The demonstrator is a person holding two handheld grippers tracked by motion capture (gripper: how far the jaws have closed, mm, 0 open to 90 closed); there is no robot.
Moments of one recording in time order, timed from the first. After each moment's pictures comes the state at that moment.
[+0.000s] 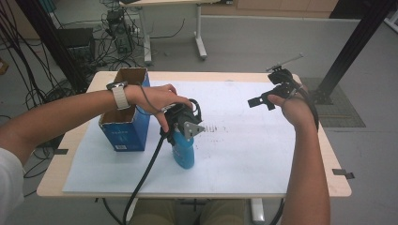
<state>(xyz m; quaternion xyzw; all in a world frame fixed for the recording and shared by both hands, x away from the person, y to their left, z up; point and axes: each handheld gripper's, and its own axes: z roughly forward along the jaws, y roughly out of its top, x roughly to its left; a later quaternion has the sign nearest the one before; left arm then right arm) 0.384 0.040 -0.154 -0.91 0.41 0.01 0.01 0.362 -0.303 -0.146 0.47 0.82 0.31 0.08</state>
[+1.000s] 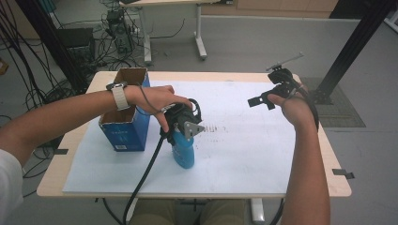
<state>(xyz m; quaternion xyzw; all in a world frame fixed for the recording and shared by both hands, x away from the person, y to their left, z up) 0.384 0.039 -0.153 -0.91 0.41 0.01 0.01 0.361 -0.302 -0.144 0.47 0.82 0.31 0.09</state>
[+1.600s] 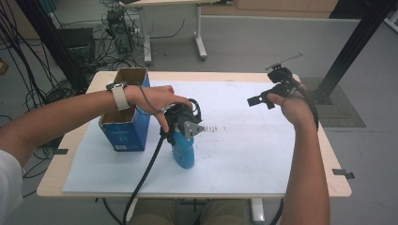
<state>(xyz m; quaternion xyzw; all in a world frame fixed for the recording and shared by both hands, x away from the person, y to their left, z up) 0.385 0.040 -0.153 -0.91 0.41 0.01 0.01 0.361 -0.300 -0.142 0.47 0.82 0.31 0.09</state>
